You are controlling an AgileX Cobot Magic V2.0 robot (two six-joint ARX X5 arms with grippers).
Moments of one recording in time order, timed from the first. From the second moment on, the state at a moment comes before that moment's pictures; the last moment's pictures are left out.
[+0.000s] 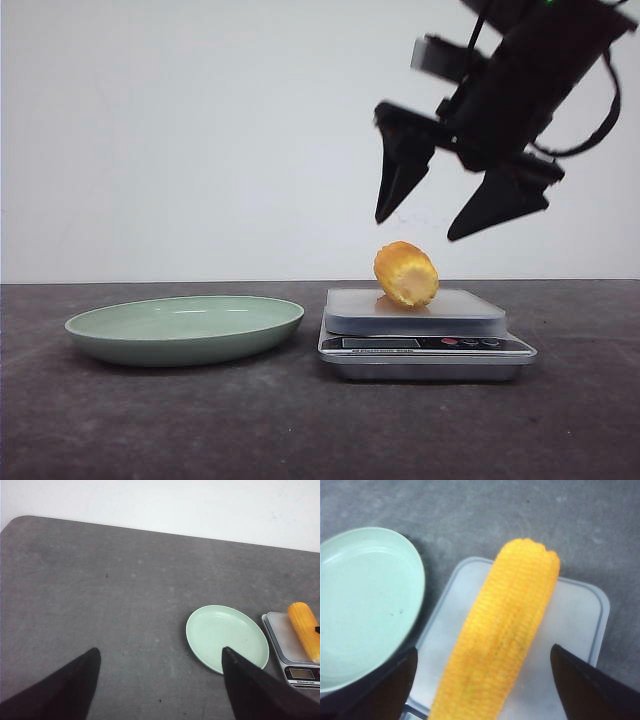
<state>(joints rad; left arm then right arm) -0.83 0.46 1.37 -1.42 -0.66 -0.50 0.50 1.50 0.92 -0.13 -0.09 0.29</state>
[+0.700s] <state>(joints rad) -0.83 0.46 1.32 -1.42 -0.66 -0.50 0.52 1.58 0.92 -0.10 -0.07 0.33</state>
